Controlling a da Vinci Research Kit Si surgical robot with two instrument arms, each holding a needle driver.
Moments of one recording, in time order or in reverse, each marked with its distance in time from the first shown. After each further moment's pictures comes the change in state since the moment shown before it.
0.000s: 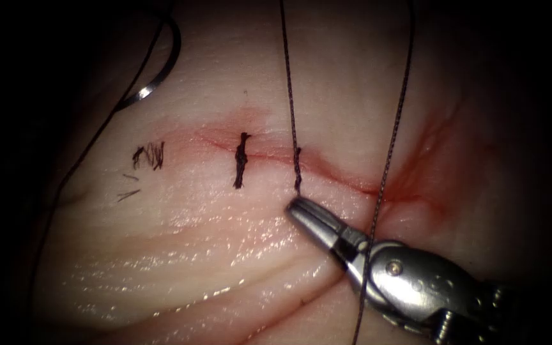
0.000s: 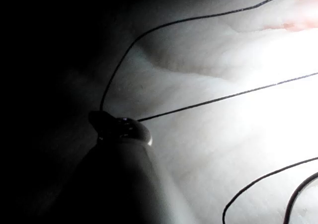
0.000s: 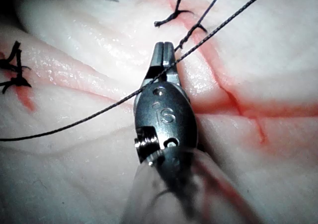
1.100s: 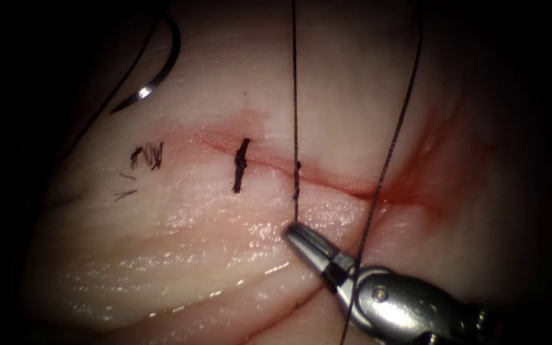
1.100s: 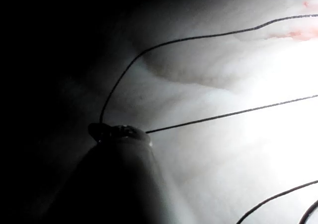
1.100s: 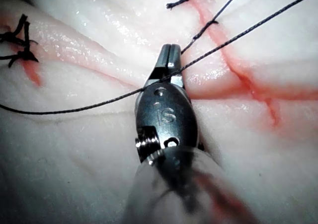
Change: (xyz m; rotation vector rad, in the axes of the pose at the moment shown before) right arm -0.004 -0.004 -0.002 0.010 -0.084 -0.028; left arm -0.001 -0.001 0.005 -0.009 -0.069 0.058
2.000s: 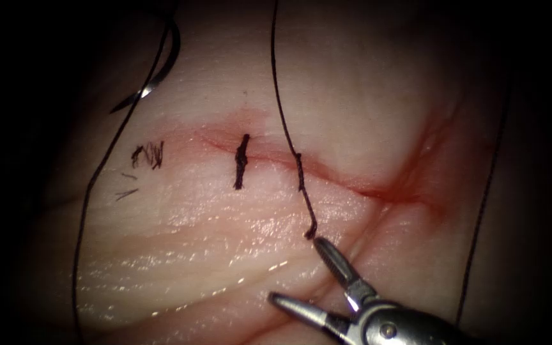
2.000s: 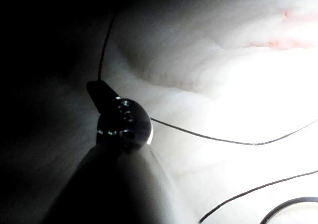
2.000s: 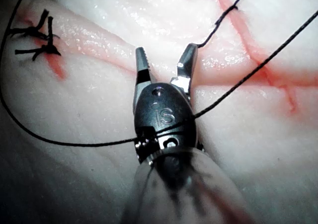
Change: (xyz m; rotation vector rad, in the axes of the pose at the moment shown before) right arm 0.004 0.002 -0.001 -0.037 0.053 0.063; left arm 0.007 0.006 -0.007 -0.109 0.439 -0.265
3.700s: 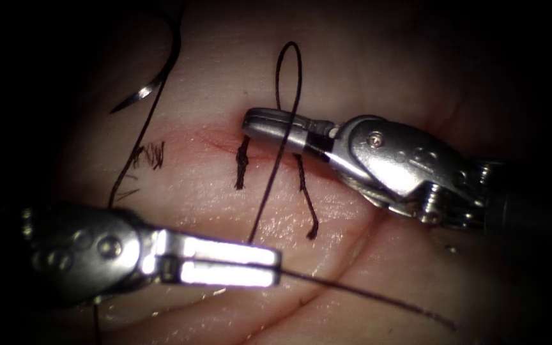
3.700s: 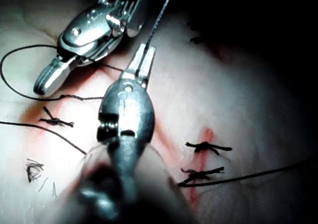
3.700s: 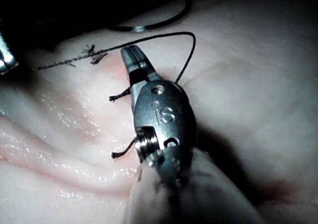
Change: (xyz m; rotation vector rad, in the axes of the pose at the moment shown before) right arm 0.006 0.011 0.012 0.507 0.098 -0.033; left arm 0.015 0.030 -0.017 -0.521 0.322 -0.576
